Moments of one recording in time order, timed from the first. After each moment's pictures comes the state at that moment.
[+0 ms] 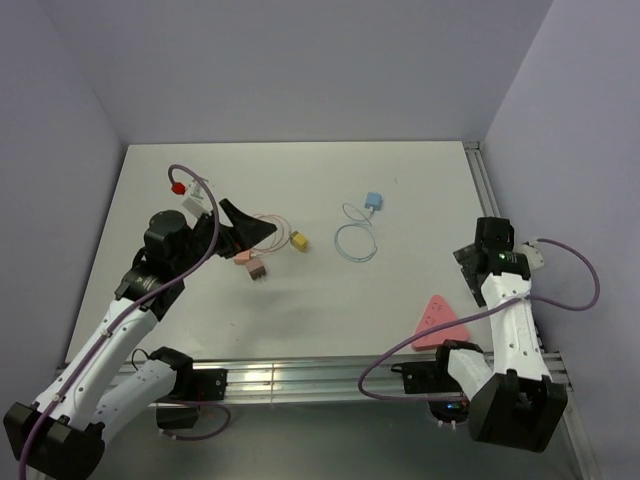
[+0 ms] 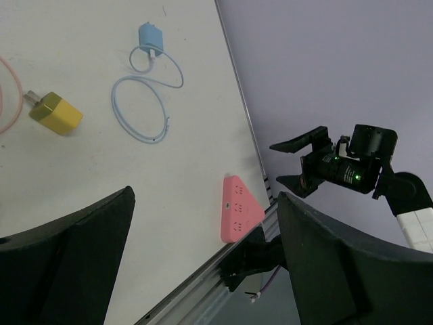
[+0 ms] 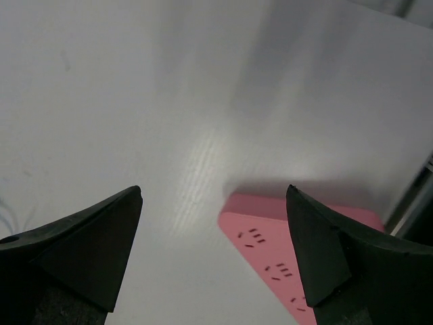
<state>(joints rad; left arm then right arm) -0.39 0.84 0.77 -0.14 0.37 -0.87 -0.19 0.97 0.77 -0.87 0.33 0.99</state>
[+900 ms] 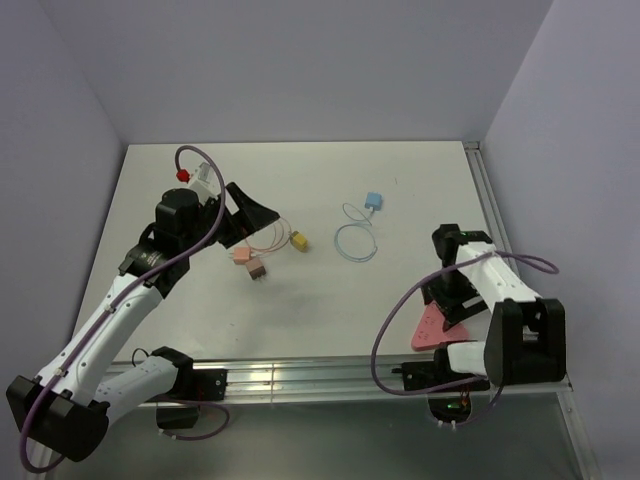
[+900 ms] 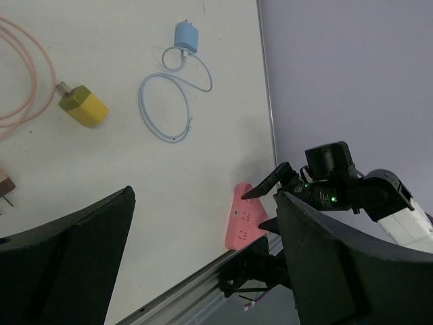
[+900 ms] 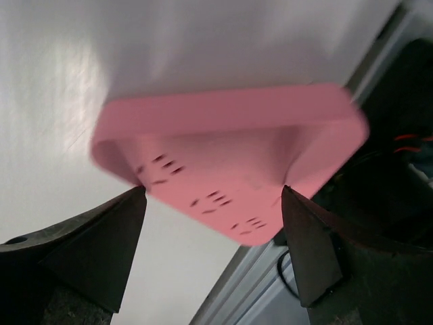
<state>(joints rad) -0.42 0.99 0.95 -0.31 0.28 -0.89 -0.03 1.24 0.73 -1.20 0.23 1.23</state>
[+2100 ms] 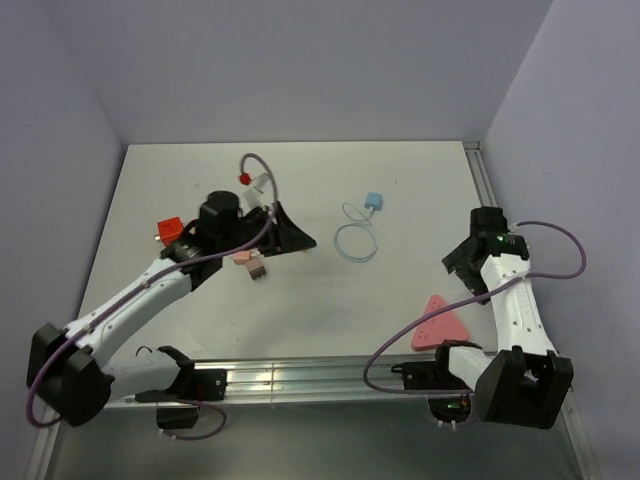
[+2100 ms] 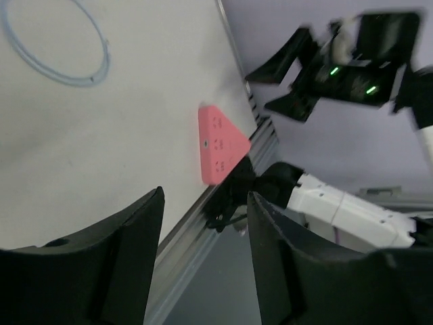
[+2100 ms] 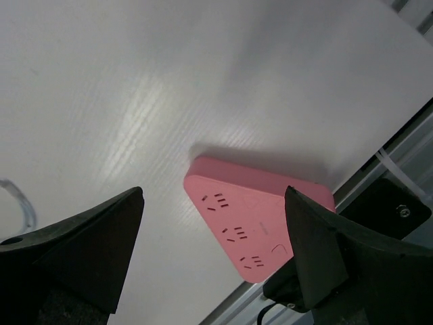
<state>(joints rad) -0.57 1.13 0.90 -0.10 0.51 -0.83 -0.16 1.06 0.86 -1.06 0.28 0.79</state>
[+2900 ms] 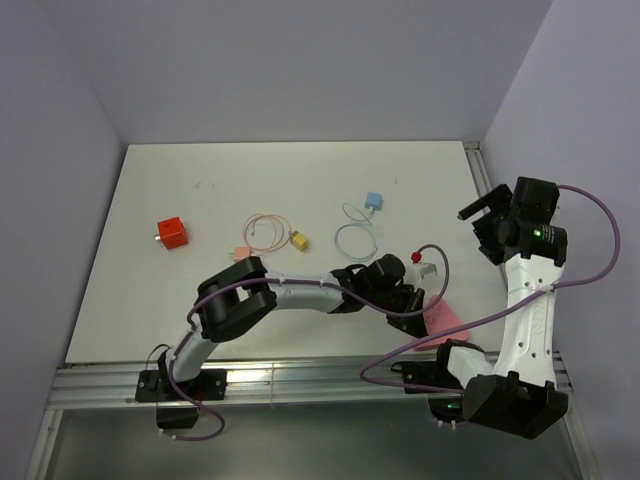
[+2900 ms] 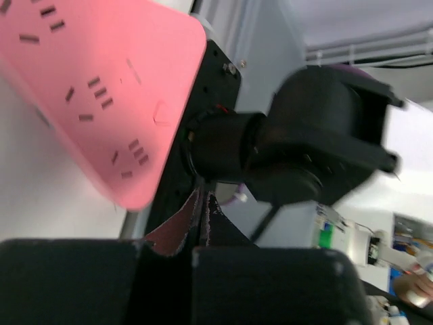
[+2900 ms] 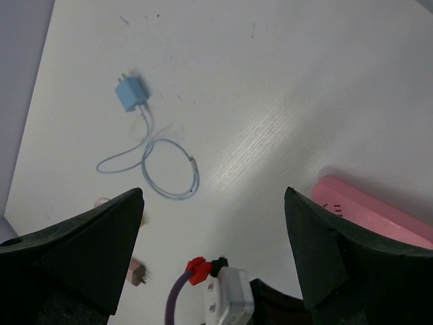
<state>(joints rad) -1.21 2.10 1.38 0.24 0.60 -0.80 -0.32 1.03 1.21 -1.02 -0.04 0.73</state>
